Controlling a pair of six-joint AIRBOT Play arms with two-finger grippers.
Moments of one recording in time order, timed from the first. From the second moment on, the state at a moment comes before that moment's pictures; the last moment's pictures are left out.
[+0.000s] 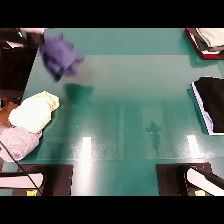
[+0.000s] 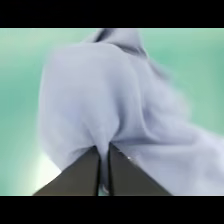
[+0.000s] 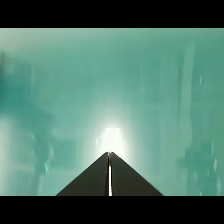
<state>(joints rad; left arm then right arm) -0.01 -1.47 1.94 1.30 -1.11 -1.40 -0.32 -1.13 1.72 -1.09 1.51 1.59</state>
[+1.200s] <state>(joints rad) -0.35 -1.44 1.78 0.93 -1.36 -1.32 -0.32 -0.97 1.72 -1.09 1.41 1.59</state>
